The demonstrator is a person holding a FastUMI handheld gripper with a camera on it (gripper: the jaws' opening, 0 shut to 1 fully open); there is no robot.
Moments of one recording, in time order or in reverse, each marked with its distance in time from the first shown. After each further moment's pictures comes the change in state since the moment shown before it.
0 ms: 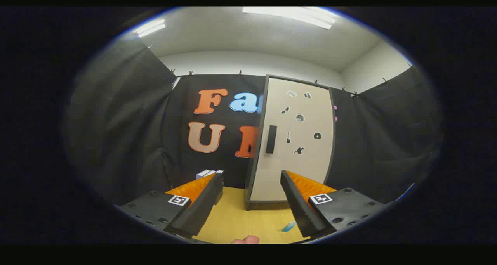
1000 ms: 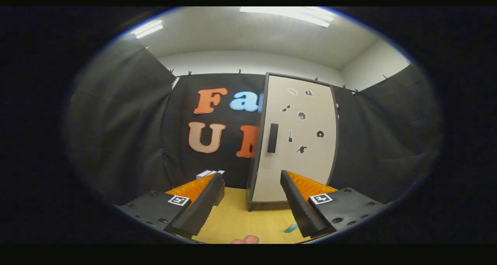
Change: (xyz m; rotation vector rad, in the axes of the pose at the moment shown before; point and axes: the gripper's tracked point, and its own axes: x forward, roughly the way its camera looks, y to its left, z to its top) arm 0.017 0.000 -0.005 0.015 0.006 0.011
